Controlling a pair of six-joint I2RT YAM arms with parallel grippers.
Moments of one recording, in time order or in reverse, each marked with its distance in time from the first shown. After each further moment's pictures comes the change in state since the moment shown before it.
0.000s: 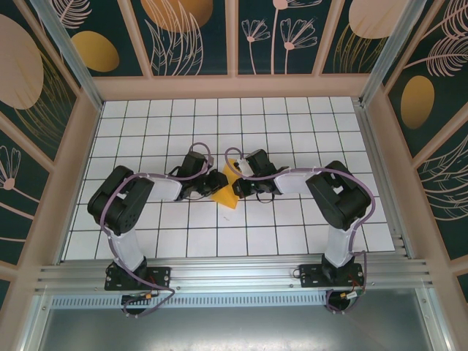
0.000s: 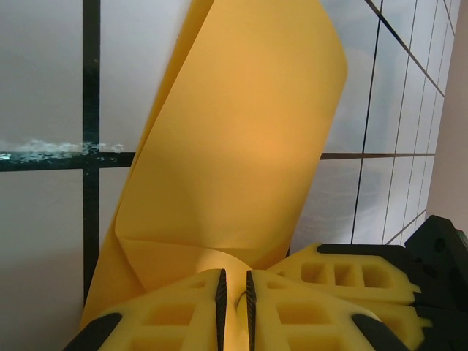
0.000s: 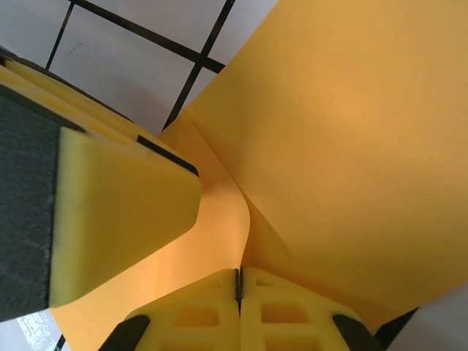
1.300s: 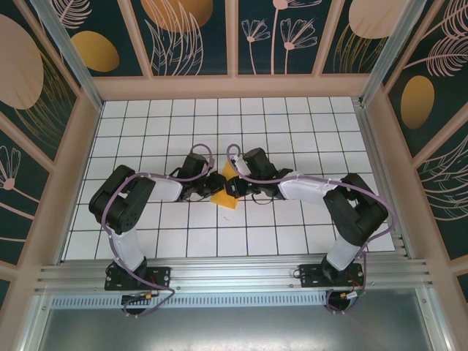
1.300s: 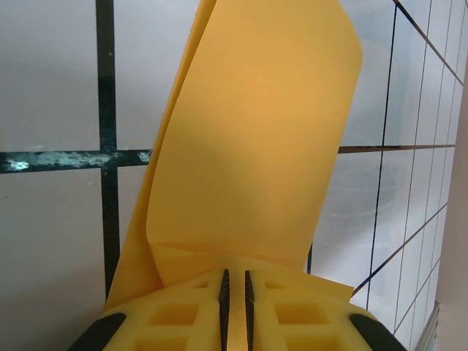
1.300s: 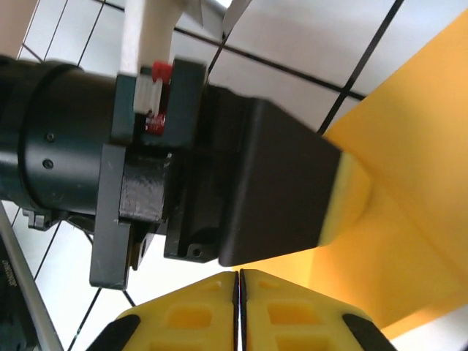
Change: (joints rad) left arm -0.002 0.014 -0.009 -0.002 -0.021 0.059; right arm 0.077 -0.172 -0.024 -0.023 -0.040 0.143
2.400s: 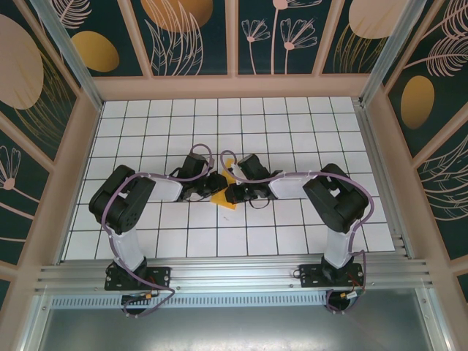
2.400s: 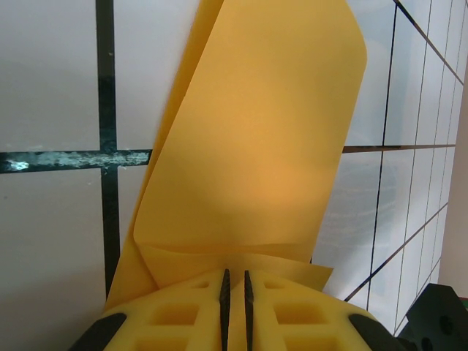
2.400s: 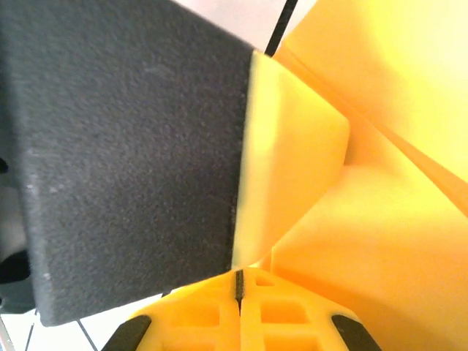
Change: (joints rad) left arm 0.000 0.000 0.000 0.000 0.000 0.002; right arm 0.001 0.165 0.025 0.005 -0.023 0.033
